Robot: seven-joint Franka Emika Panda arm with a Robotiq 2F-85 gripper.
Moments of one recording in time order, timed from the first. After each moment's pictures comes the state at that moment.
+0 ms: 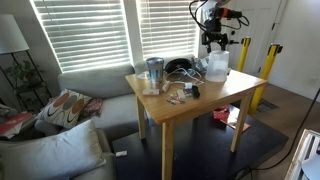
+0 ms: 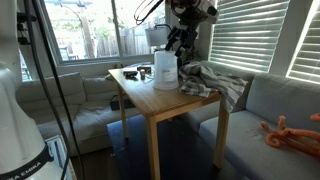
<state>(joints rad) -0.13 0.30 -0.12 -1.44 0.20 1.22 0.10</state>
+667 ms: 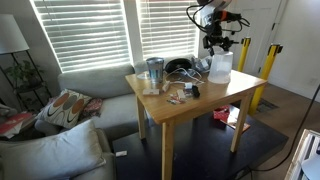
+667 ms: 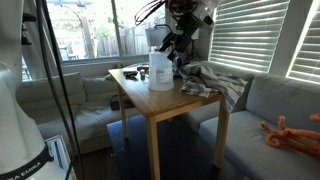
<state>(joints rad) -0.13 0.35 -0.12 -1.42 0.22 1.09 0.12</state>
